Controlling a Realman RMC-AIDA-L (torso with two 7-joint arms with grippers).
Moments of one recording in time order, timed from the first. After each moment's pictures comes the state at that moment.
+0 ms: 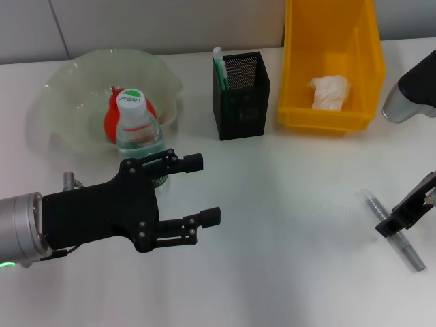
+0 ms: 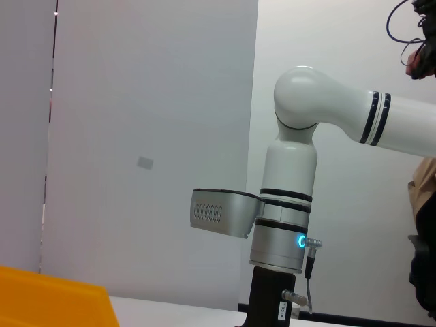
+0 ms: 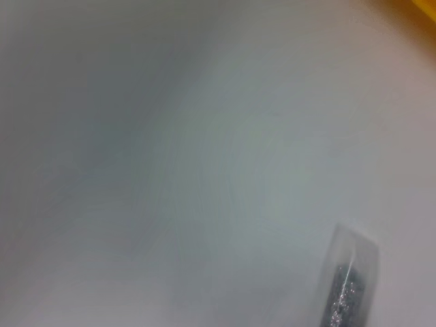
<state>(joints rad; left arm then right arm) -0.40 -2.07 1.22 0.63 1.43 1.66 -1.09 0.50 2.08 -1.21 -1.31 -2.78 -1.66 2.46</state>
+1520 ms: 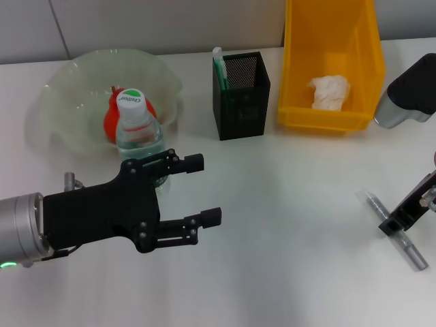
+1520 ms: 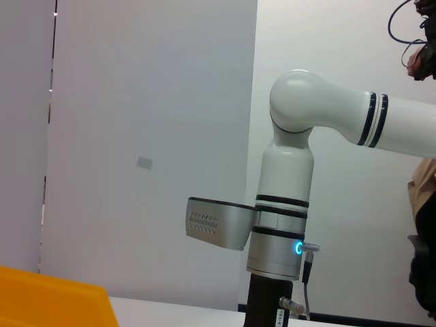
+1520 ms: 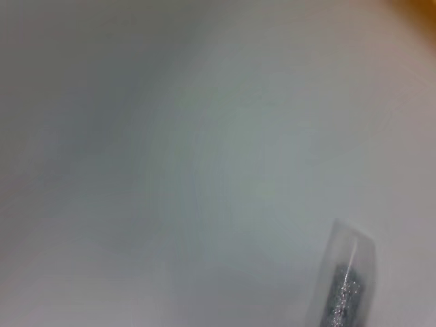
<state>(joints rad) -0.40 -2.07 1.22 0.62 1.43 1.66 -1.08 0.51 2.08 -1.25 -1.27 -2.81 -1.63 2.48</state>
